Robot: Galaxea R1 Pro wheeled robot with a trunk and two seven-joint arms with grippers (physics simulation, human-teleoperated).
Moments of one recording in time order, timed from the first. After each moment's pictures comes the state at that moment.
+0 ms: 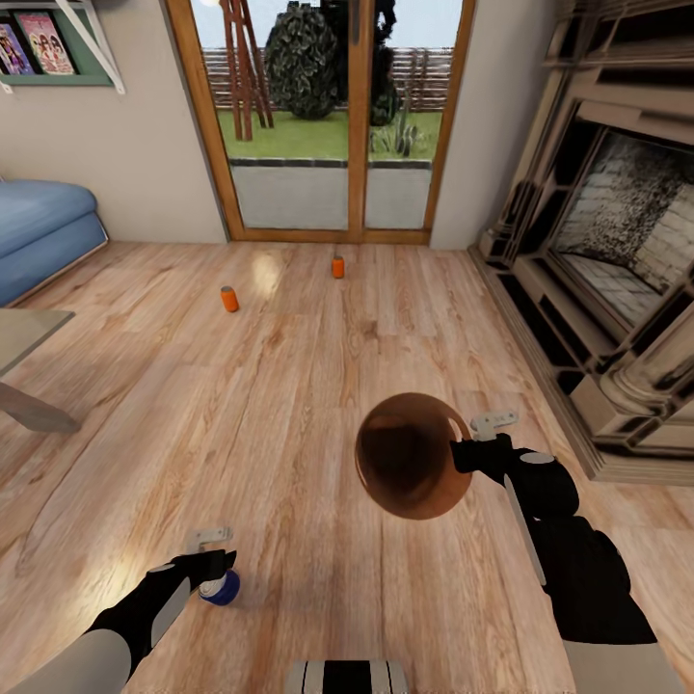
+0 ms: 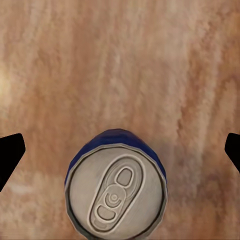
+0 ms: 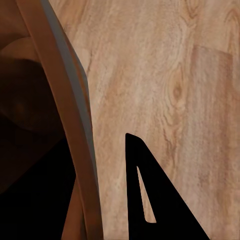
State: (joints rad) left arm -0.62 0.13 -0.10 -0.38 0.24 0.17 -0.02; right arm -0.53 -0.05 0.02 -1.57 0.21 0.90 0.25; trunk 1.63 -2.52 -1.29
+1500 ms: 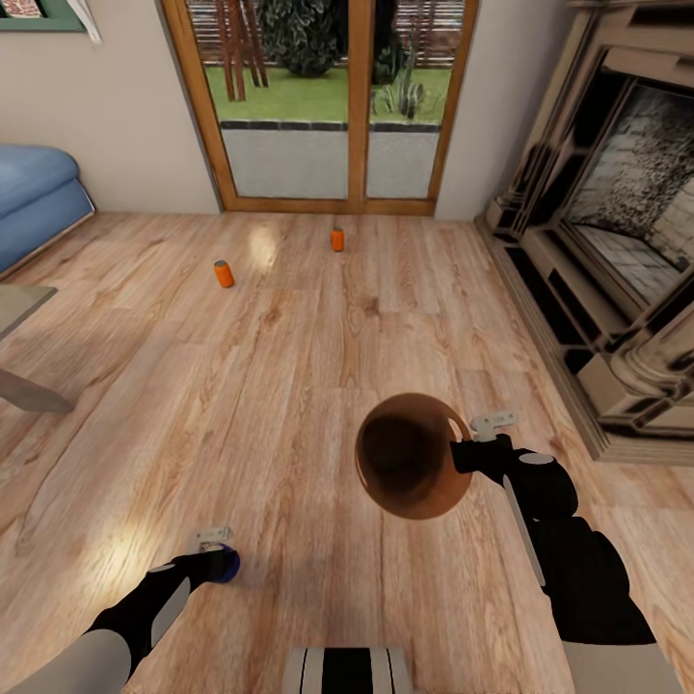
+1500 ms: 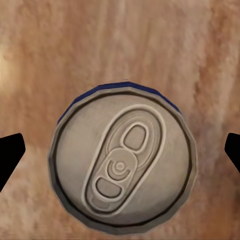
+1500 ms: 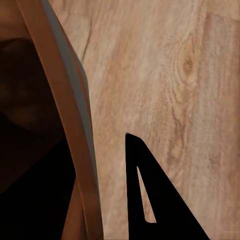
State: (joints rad) left arm -0.62 0.13 -0.10 -0.38 0.24 0.17 -0.02; right arm -0.52 -0.04 0.03 -1.56 0.21 0.90 0.24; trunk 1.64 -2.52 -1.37
